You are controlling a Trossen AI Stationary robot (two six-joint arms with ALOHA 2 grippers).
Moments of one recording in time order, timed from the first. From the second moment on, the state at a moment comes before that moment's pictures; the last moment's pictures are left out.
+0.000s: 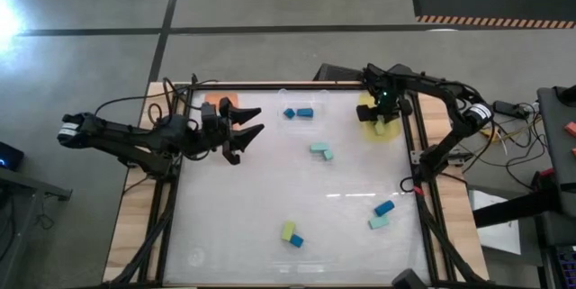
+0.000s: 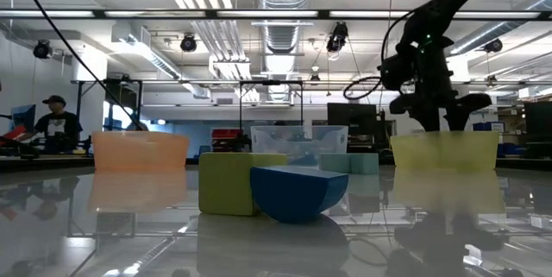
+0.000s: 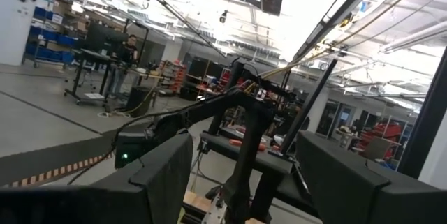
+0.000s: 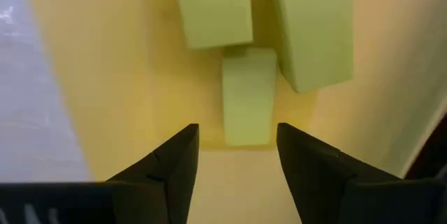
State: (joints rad) left arm -0.12 1.01 0.79 0.56 -0.39 -0.23; right arm -0.93 1.61 1.04 -1.10 -0.09 0.52
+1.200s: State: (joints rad) left arm -0.12 1.01 0.79 0.51 -0.40 -0.23; right arm -0.29 1.62 1.36 -1.01 -0.05 0.89
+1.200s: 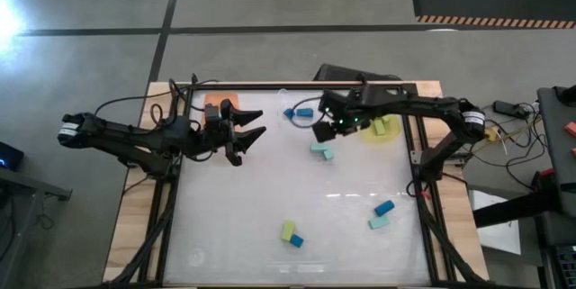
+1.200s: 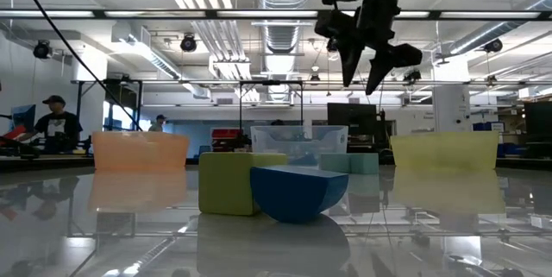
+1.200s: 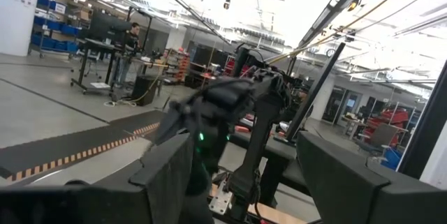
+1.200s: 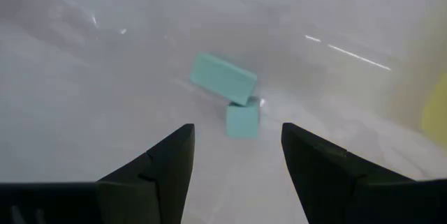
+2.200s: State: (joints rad) left arm -0.12 1.01 0.79 0.51 -0.40 -0.23; right arm -0.24 1.93 1.37 -1.00 -0.07 0.84
